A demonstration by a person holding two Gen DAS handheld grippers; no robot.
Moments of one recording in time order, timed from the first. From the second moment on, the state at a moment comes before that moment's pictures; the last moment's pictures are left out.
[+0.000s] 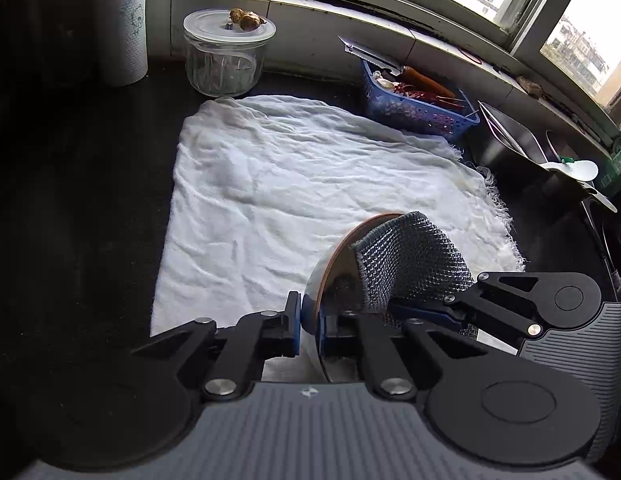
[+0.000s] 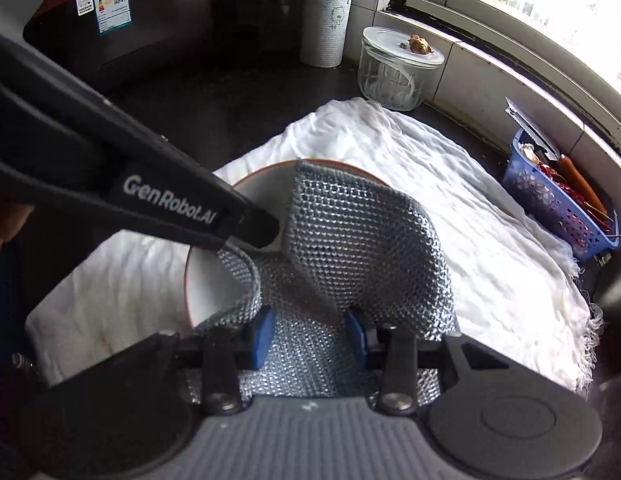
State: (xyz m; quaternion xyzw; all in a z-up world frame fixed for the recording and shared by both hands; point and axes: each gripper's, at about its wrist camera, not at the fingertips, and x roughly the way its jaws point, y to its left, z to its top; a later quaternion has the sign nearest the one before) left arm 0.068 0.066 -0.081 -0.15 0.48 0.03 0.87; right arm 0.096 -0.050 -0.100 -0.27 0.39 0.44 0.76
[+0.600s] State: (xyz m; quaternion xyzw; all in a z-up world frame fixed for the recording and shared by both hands) left arm 0.062 0.074 -0.089 -0.19 0.49 0.03 0.85; right arm 0.091 -0.052 -0.102 -0.23 0.40 0.49 0.74
